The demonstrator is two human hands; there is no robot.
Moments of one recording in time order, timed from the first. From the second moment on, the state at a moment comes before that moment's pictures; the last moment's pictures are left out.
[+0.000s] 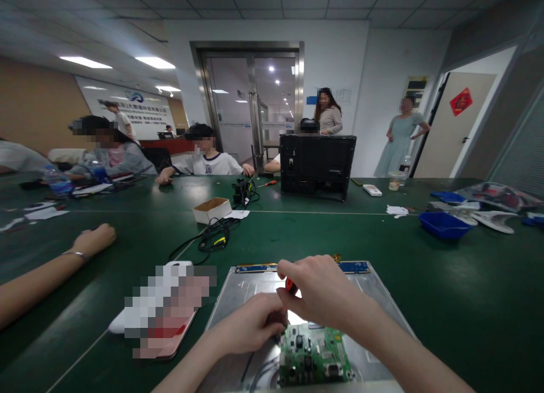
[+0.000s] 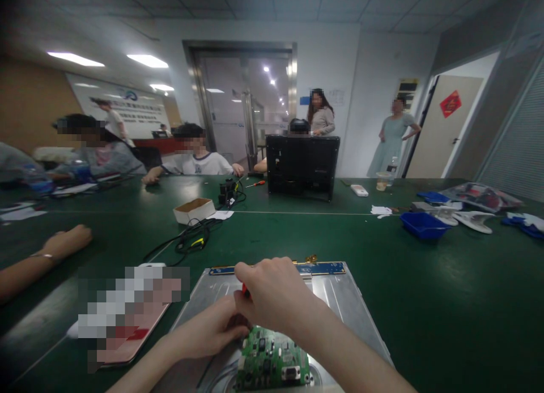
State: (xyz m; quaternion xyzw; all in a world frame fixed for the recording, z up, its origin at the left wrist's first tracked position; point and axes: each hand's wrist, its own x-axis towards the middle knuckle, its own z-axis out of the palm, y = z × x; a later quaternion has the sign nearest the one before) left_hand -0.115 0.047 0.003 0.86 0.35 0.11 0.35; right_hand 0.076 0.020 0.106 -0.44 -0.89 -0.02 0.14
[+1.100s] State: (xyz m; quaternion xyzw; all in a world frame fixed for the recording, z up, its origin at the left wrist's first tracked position) left_hand -0.111 0.045 0.009 0.86 0.34 0.13 0.35; right_hand 0.075 0.019 0.103 -0.41 -0.90 -0.03 0.17
